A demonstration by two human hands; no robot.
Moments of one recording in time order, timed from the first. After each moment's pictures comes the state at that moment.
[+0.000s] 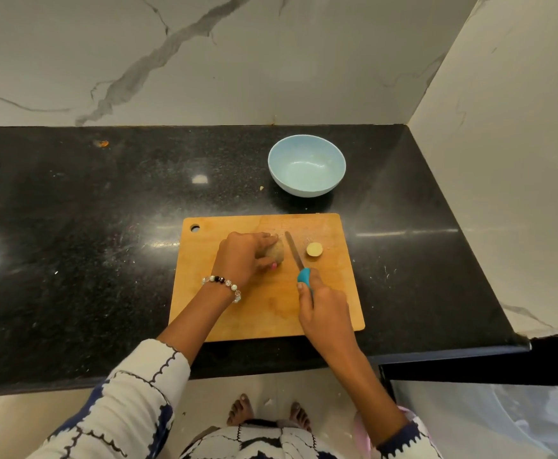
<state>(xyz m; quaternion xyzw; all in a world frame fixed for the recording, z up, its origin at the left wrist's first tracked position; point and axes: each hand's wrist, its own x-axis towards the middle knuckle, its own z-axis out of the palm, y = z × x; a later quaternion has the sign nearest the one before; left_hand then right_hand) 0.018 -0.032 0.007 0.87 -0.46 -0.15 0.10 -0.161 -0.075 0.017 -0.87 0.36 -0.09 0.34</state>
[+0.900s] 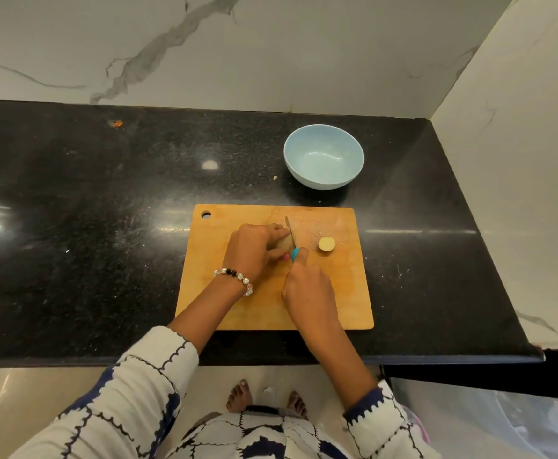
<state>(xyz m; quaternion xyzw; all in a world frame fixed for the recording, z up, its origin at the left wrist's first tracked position) 0.016 -0.029 -0.001 0.87 -0.45 -0.15 0.17 -0.114 -0.066 0.013 -0.91 0.37 0.00 0.20</state>
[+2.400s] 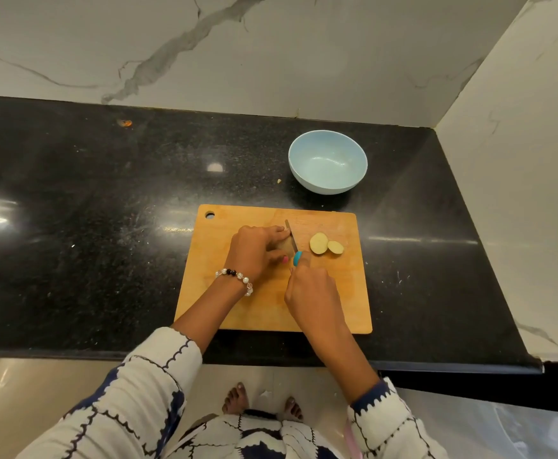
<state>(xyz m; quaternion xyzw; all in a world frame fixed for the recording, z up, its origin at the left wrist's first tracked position) 0.014 -0.026 -0.004 0.87 -0.41 -0.16 0.21 -0.122 -0.069 0.030 -0.91 0.34 0.02 0.23</state>
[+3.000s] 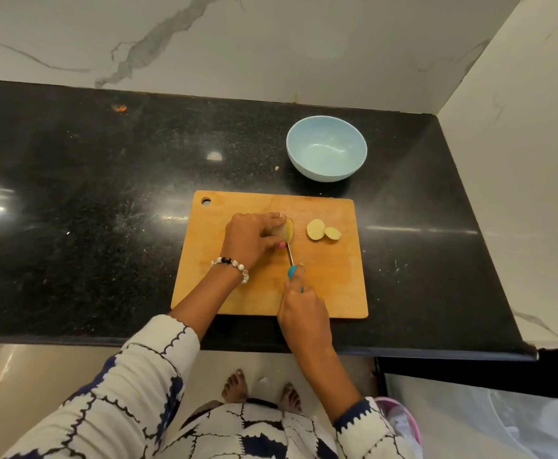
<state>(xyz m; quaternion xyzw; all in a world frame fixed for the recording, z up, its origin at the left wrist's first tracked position) 0.011 -0.023 -0.009 0.86 -0.35 -0.17 0.33 -0.152 -0.041 -0.011 -0.91 0.36 0.03 0.20</state>
